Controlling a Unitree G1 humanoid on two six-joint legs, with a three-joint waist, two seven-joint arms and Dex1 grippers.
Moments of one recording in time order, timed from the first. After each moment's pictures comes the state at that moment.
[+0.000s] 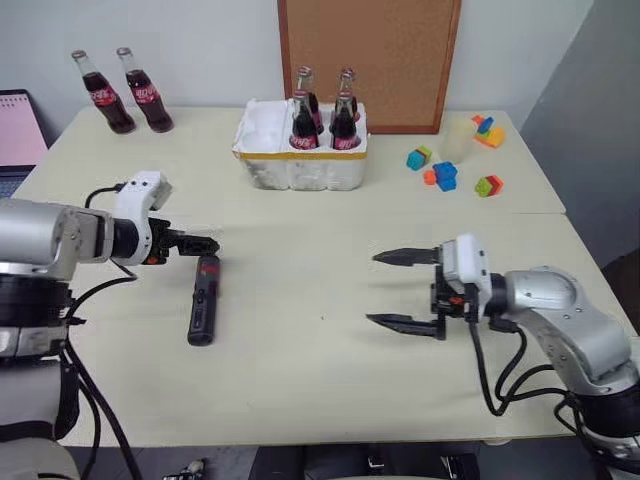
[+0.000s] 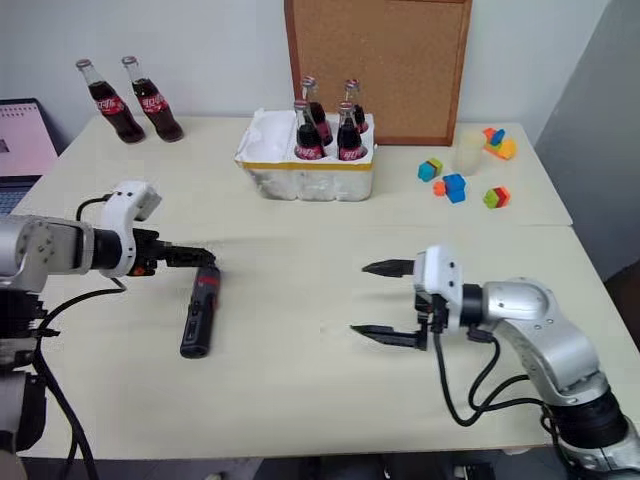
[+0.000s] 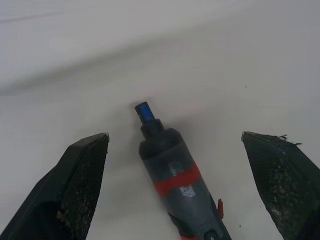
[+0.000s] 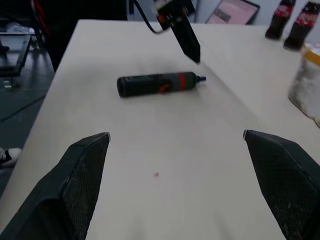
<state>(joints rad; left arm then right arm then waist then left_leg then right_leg) -0.85 0.96 -0.09 0.31 -0.44 1.35 -0.77 -0.33 -0.63 0.15 -0.49 0.49 0.42 0.98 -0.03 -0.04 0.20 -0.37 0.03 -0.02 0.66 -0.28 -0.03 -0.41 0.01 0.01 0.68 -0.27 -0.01</state>
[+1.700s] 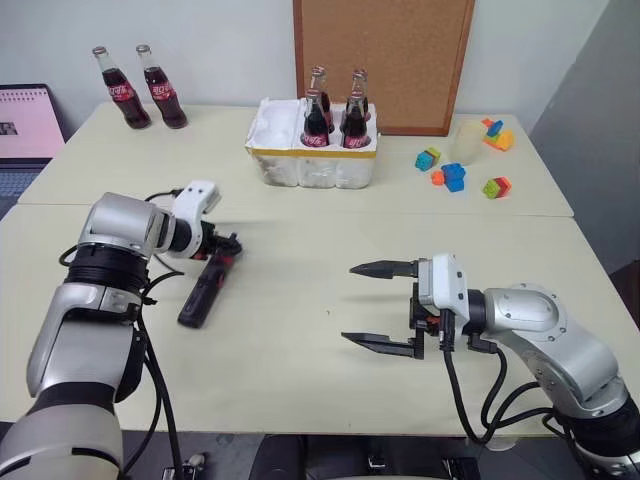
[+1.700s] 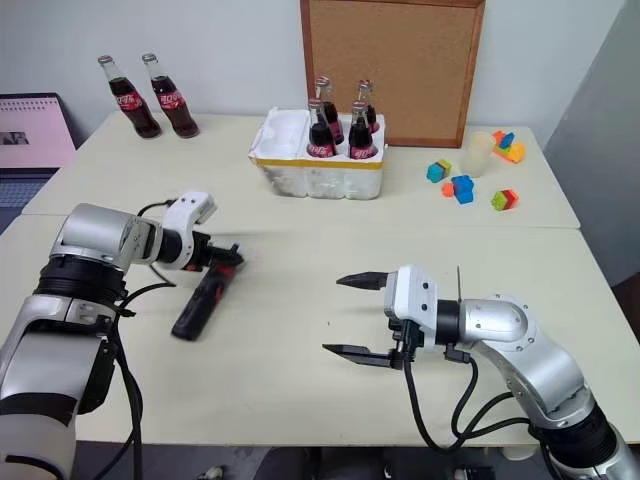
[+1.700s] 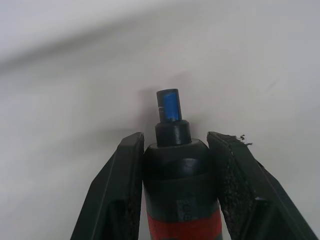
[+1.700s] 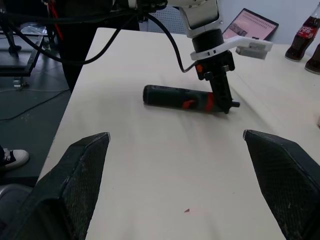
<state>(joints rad) -0.97 0.73 -0.14 0.52 -0.25 1.06 -0.84 -0.29 -0.64 0.19 -0.63 0.50 0.46 0.88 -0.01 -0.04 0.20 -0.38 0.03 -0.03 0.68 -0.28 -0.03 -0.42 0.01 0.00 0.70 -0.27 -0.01</state>
